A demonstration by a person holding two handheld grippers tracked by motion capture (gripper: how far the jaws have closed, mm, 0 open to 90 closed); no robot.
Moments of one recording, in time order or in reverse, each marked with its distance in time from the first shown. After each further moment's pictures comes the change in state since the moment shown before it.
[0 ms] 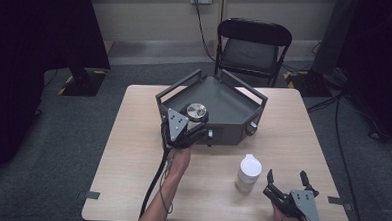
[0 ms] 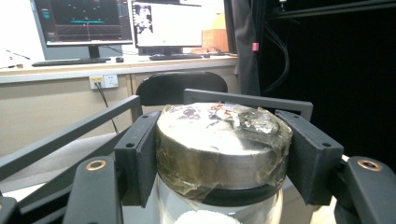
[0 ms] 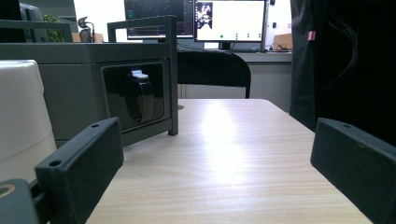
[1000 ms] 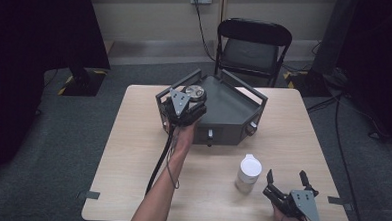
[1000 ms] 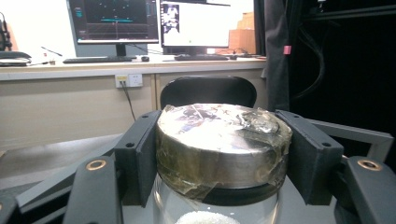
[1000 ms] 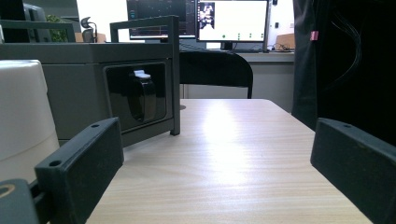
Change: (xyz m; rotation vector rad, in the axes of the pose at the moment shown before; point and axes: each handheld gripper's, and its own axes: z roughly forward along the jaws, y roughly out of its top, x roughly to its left) left arm 0.009 0.011 0.057 0.012 0.110 -0.011; right arm -0.002 0.000 0.000 -0.001 0.011 0.001
